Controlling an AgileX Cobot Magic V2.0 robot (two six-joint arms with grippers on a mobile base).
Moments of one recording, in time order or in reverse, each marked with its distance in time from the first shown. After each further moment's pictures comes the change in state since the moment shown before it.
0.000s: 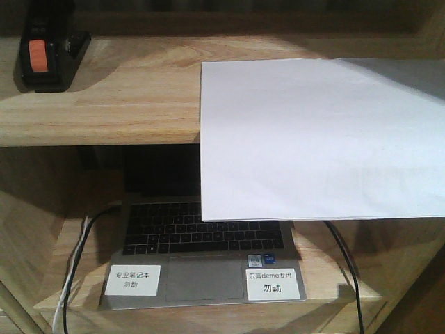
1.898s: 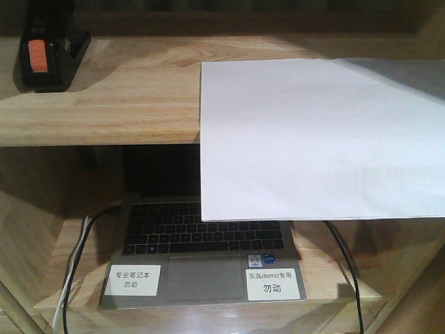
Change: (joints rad) left arm 0.000 0.000 0.000 0.000 -0.050 0.000; right arm 0.000 0.000 0.000 -0.005 -0.013 0.000
